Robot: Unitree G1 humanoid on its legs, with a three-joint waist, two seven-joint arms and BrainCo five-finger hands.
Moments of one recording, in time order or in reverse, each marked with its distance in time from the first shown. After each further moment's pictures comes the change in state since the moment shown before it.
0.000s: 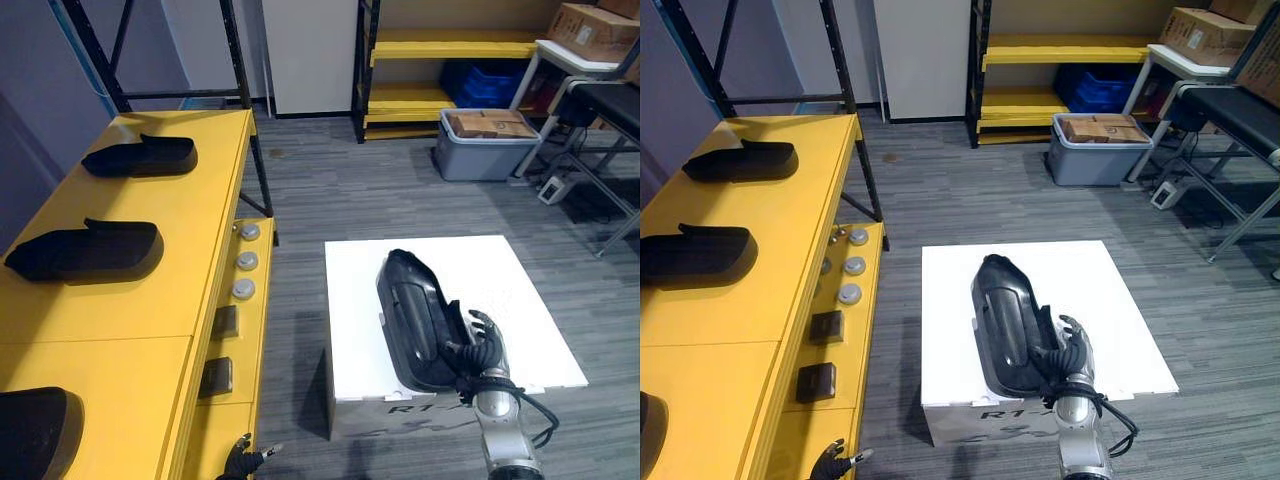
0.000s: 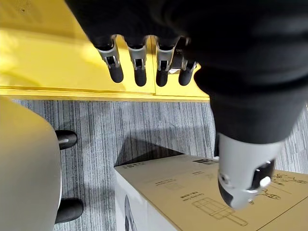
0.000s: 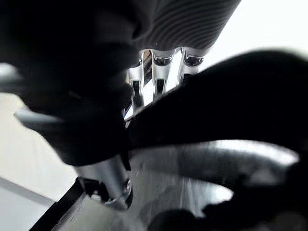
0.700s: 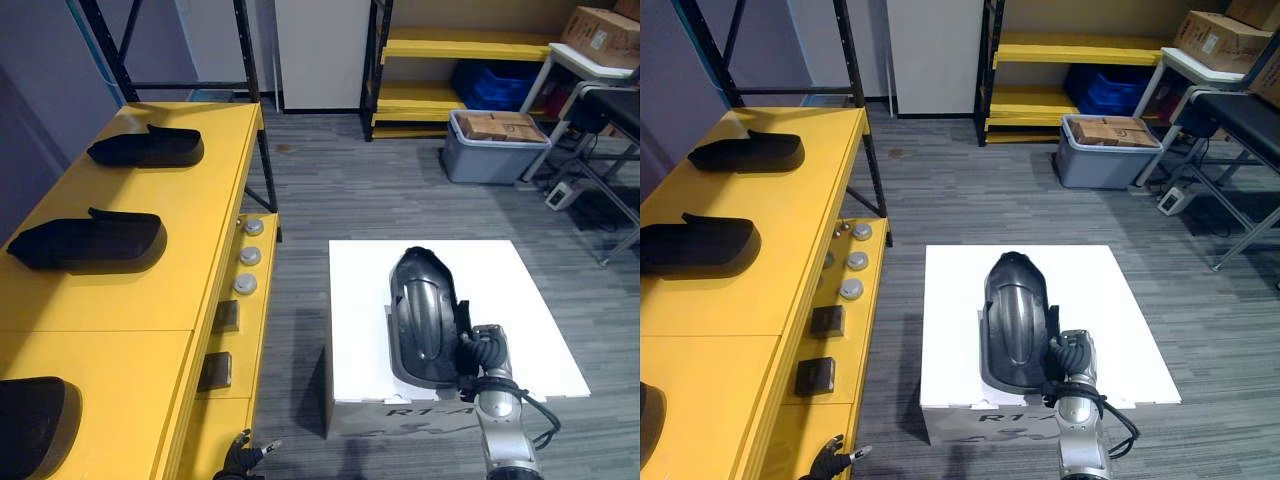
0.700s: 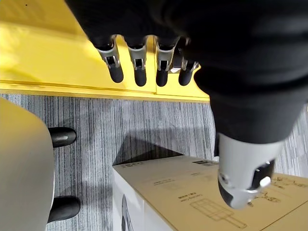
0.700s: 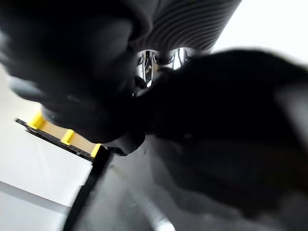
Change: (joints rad) left arm -0.010 0.005 0.002 -0.021 -0.002 0.004 0.014; right arm 0.060 0.051 0.007 -0.138 0.053 0.008 -0.003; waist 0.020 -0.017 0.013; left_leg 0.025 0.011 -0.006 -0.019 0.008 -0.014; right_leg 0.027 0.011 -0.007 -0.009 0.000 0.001
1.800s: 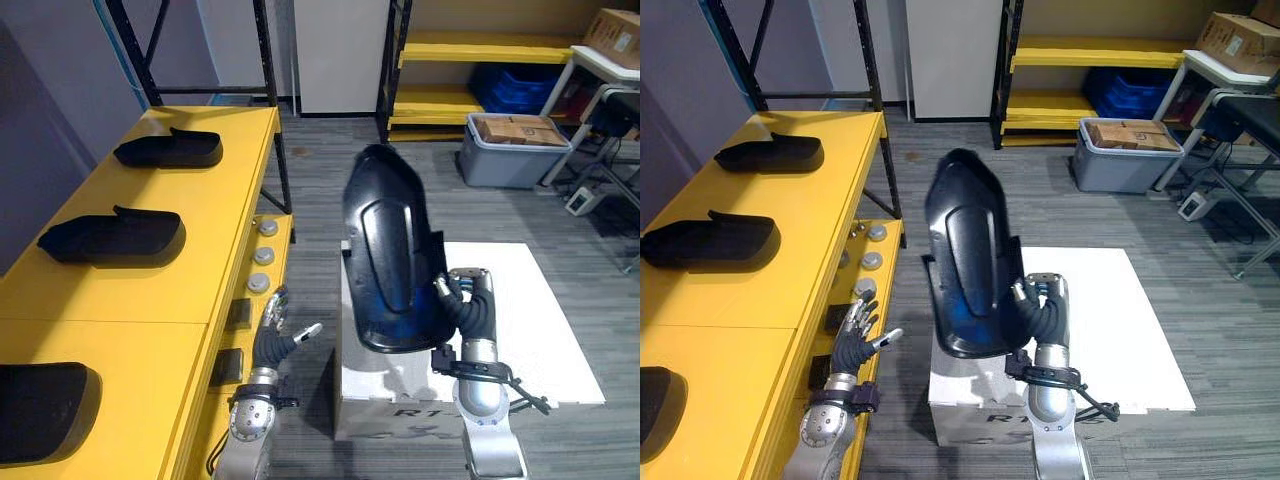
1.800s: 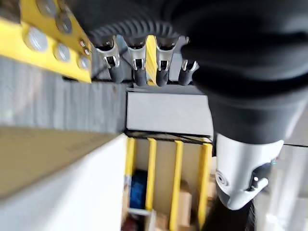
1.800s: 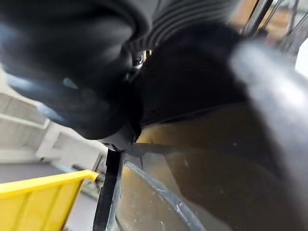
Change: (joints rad) left arm 0.047 -0.044 -0.302 -0.971 -0.162 -0.096 -0.007; right arm 0.069 0.012 0.315 -0.479 -0.015 -0.122 -0.042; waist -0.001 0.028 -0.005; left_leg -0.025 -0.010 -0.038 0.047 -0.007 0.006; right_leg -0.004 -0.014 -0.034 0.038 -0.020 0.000
